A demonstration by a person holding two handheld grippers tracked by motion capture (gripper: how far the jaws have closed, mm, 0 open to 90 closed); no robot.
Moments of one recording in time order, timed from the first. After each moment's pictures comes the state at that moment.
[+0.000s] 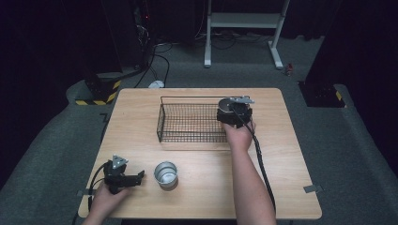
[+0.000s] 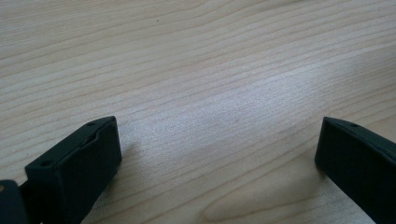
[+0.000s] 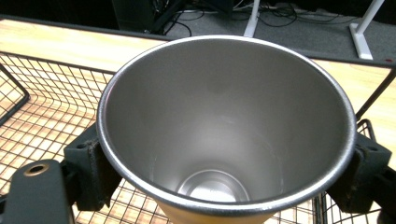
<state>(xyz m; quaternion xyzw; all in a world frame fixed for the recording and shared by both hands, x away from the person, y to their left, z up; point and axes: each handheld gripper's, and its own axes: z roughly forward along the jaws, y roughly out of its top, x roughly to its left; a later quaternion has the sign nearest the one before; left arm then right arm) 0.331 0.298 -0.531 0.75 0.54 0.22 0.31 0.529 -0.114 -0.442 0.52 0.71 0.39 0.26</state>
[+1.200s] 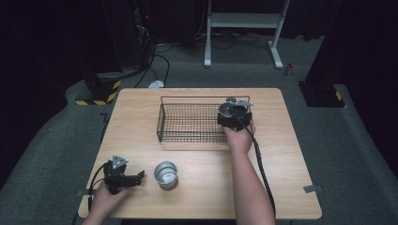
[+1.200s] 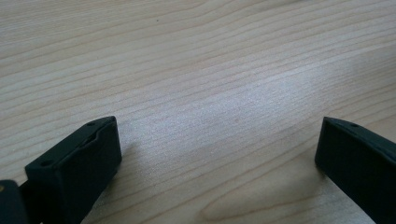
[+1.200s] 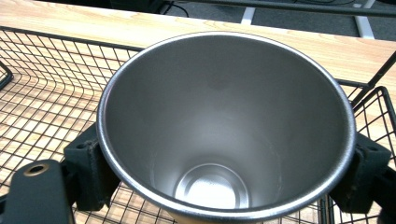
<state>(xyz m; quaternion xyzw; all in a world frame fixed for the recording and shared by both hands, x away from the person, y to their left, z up) 0.331 0.298 -0.531 0.75 0.54 0.23 0.31 0.529 -0.117 -0.458 0.54 0.72 0.37 0.25</state>
